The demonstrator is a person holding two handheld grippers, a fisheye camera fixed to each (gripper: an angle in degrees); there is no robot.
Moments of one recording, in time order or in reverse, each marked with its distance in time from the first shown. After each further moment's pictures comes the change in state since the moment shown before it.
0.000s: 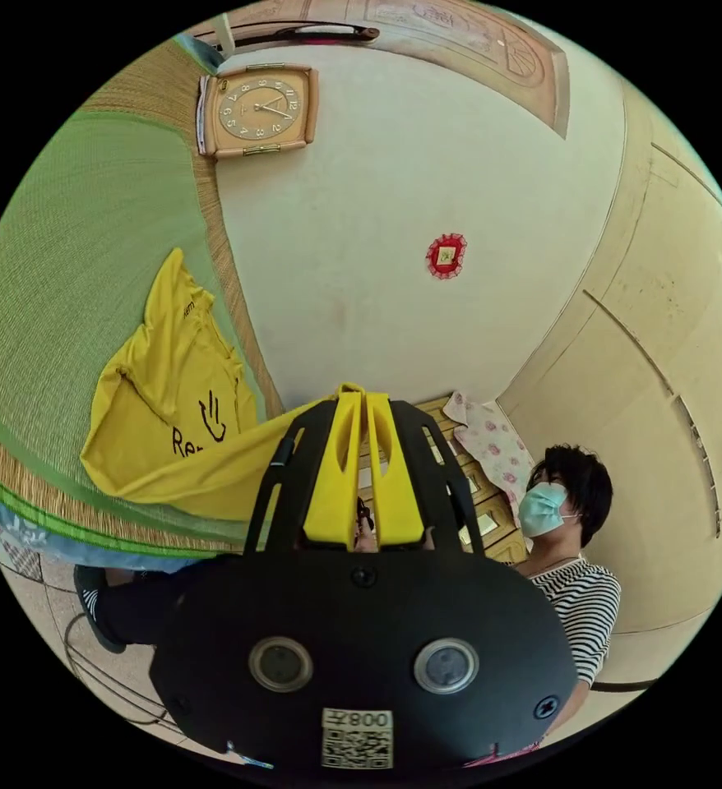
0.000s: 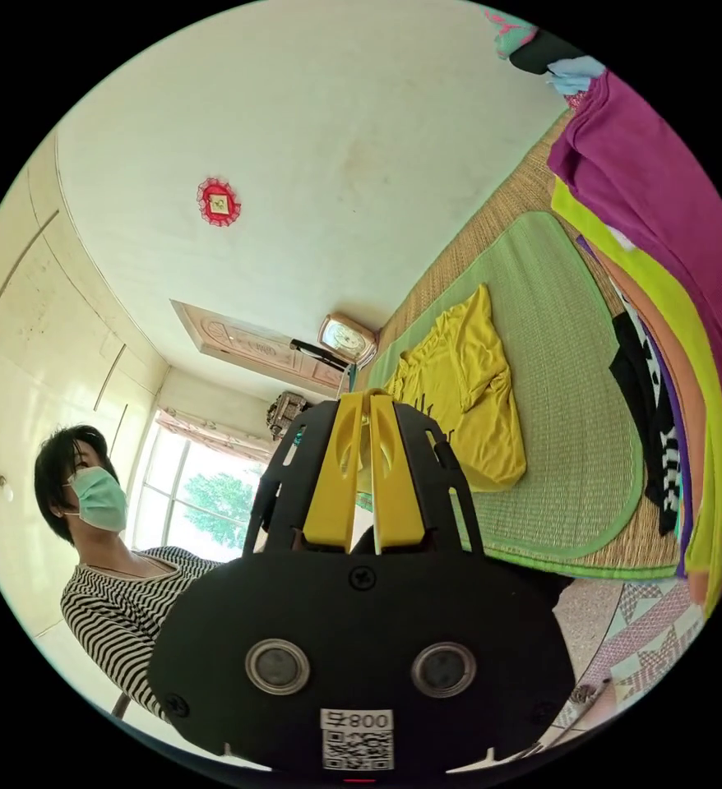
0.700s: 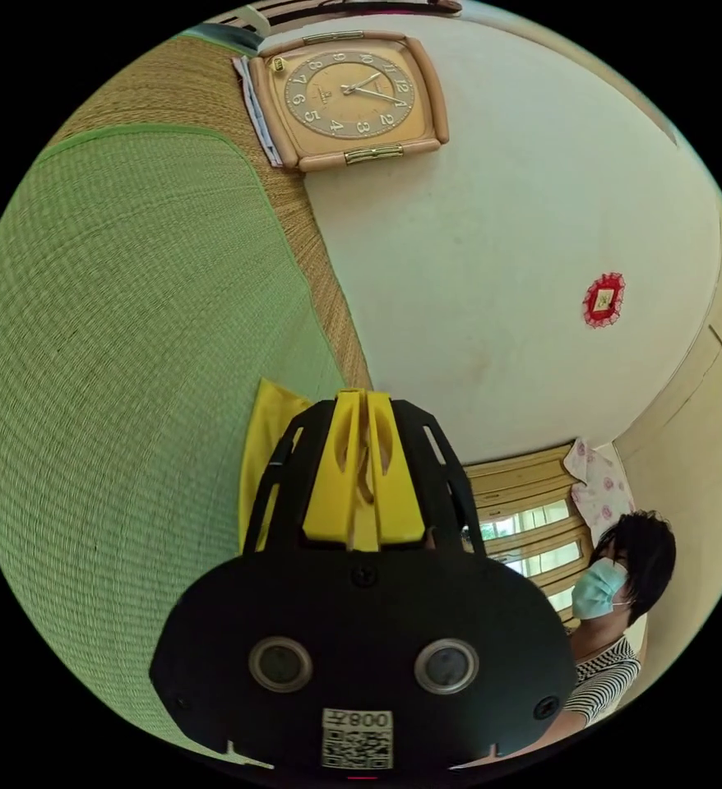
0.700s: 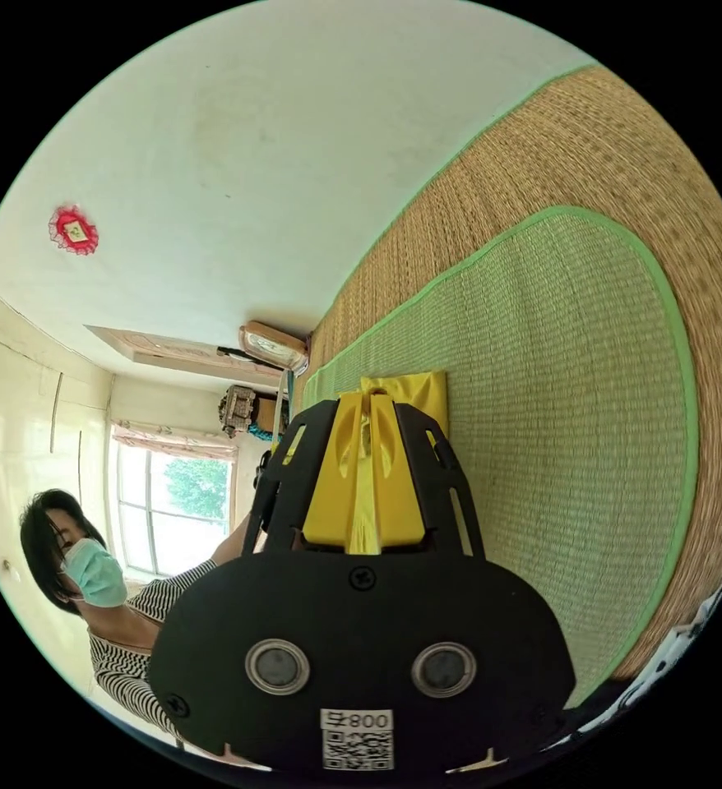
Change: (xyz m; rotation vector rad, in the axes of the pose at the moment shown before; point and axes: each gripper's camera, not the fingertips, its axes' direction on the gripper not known) left arm -0.112 -0.253 0.198 0.012 -0.409 -0.080; right arm 0.104 -0.290 0.214 -0.189 0.135 0.124
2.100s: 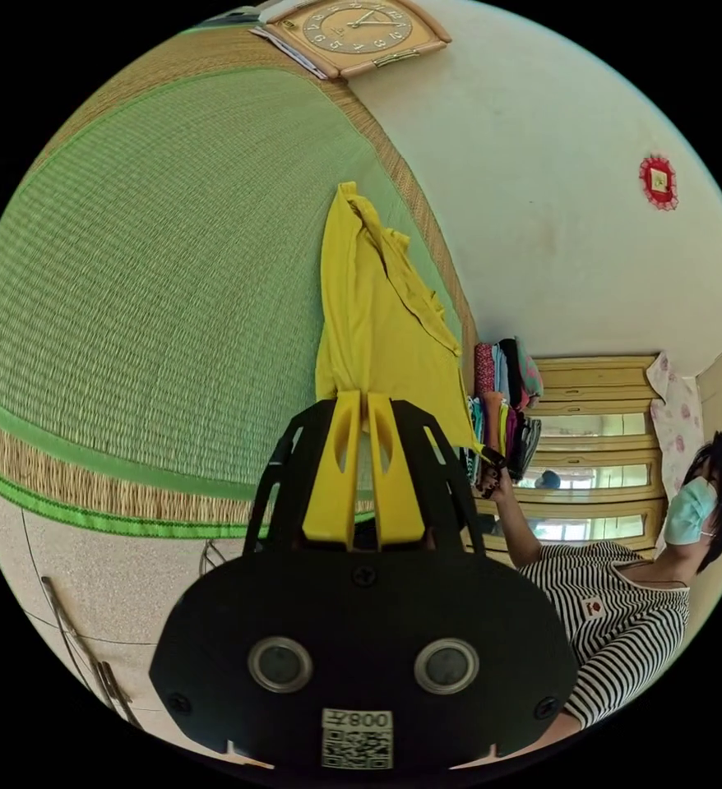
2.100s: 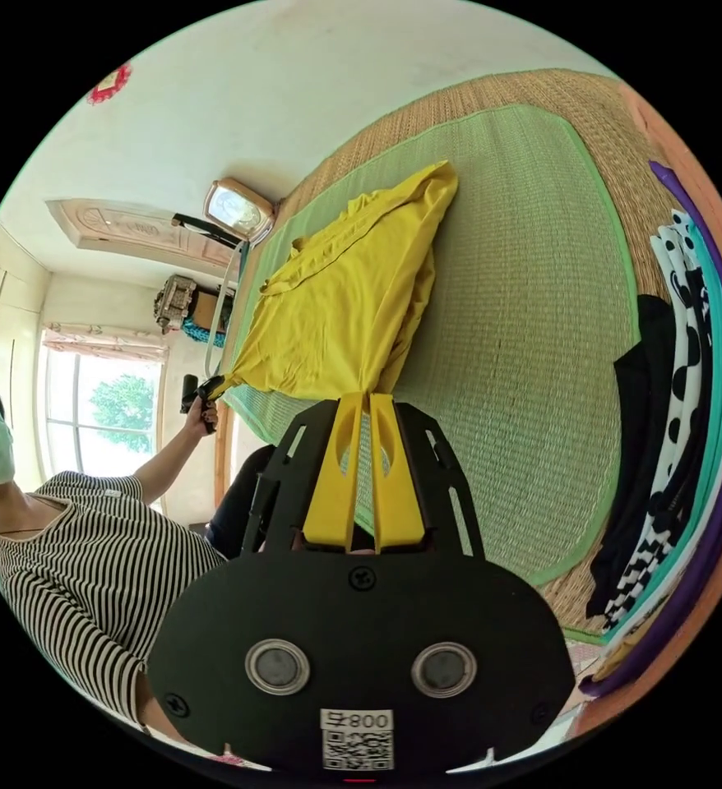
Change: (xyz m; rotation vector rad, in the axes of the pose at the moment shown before) left arm 0.043 0.121 -0.017 -0.365 -0.353 0.029; right arm -0.094 0.224 -0.034 -0.287 0.325 -0.153
